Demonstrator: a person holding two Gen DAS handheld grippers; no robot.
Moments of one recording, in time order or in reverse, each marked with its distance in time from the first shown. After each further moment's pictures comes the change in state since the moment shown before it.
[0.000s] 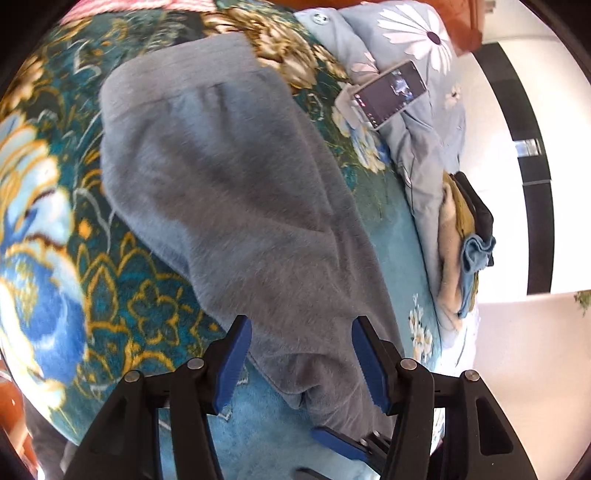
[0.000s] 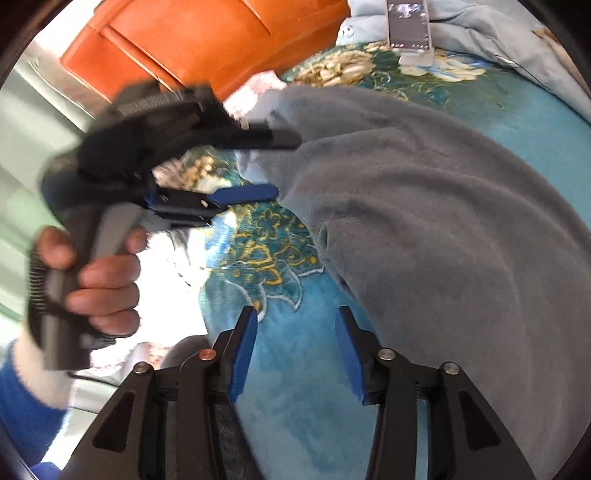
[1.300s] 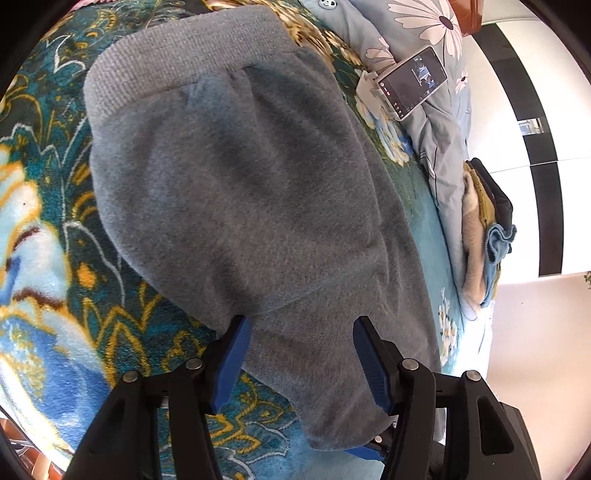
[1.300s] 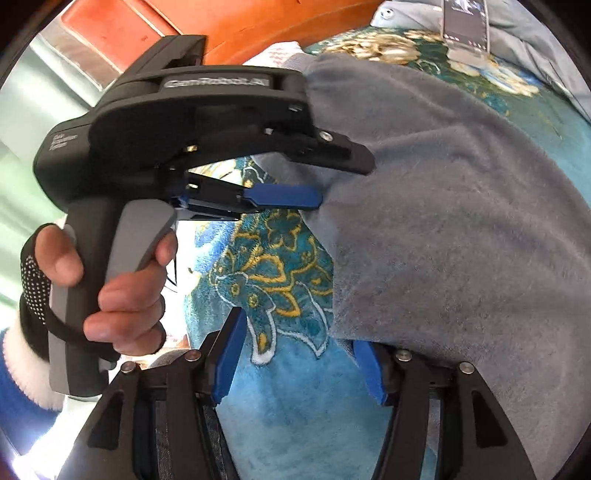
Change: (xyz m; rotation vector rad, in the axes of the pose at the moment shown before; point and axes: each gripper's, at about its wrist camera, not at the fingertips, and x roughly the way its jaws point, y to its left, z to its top) left arm 0.015 0.047 0.021 0.036 0.043 0.034; right arm 0.045 0.010 0.015 -0.079 0.078 0.000
